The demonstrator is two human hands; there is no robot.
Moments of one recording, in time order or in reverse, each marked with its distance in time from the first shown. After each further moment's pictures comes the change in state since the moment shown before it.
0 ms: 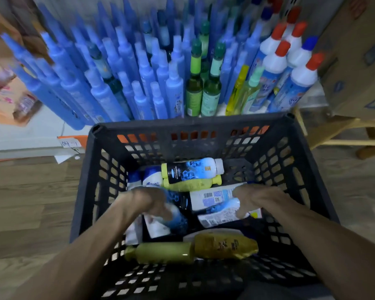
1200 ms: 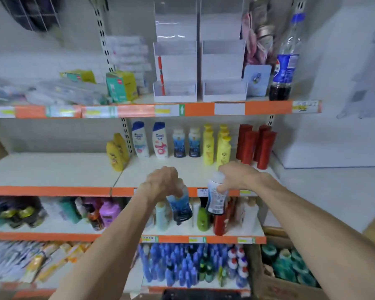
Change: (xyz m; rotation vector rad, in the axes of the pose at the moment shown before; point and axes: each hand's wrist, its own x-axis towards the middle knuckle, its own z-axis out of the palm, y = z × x) left_hand -0.942 0.083 -0.404 -0.277 1.072 -0.094; right_hand -0.947 -0.019 -0.504 -0.054 0.958 -0.179
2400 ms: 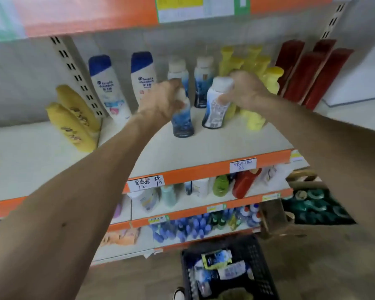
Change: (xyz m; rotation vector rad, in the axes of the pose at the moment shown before) left_hand 0.276 -0.083 0.009 -0.152 0.178 0.328; right_hand 0.261 -0.020 0.026 0.529 0.312 0.378
